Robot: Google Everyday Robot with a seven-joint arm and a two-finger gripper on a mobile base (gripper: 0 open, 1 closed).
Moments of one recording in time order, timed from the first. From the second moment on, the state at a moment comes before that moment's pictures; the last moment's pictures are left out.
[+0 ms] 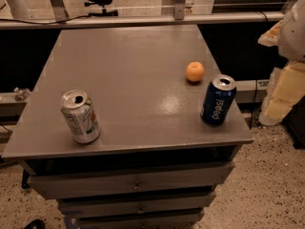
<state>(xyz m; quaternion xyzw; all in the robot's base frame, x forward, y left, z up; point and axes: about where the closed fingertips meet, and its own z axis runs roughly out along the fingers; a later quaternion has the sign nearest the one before) 0.438 -0.216 0.979 -0.60 0.78 -0.04 0.16</state>
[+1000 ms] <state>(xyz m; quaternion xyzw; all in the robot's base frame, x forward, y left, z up) 0.444 -0.222 0.938 -0.57 0.79 0.05 0.22</state>
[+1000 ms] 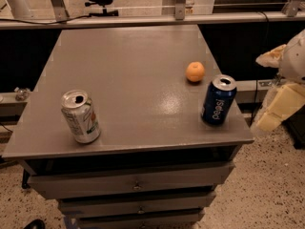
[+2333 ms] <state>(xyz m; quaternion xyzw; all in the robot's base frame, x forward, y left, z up) 0.489 -0.209 0.899 -0.45 0.75 0.23 0.42</state>
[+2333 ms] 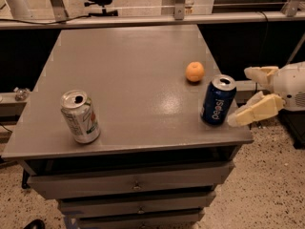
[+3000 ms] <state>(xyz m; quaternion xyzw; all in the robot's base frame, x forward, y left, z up) 0.485 -0.161 0.893 -0.44 0.71 0.29 0.47</state>
